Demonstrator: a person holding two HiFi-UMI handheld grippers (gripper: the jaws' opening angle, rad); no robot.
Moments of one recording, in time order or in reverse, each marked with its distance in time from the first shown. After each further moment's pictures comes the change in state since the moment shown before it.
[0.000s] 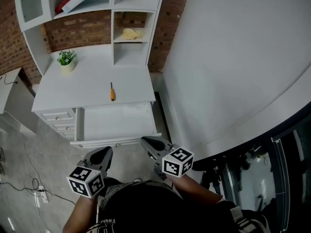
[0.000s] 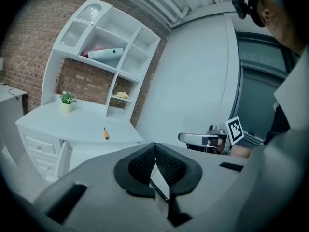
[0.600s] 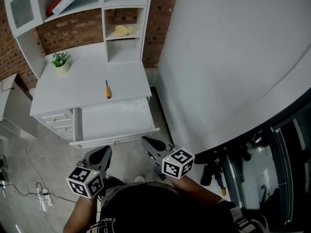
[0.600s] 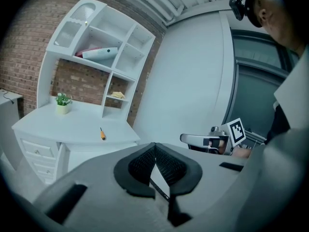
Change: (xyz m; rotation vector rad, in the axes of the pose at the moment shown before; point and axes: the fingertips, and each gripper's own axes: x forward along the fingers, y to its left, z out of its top) left arm 0.002 -0.011 -0.002 0.042 0.016 -0.028; right arm -0.022 -0.002 -0.006 0.024 -0.065 -0.068
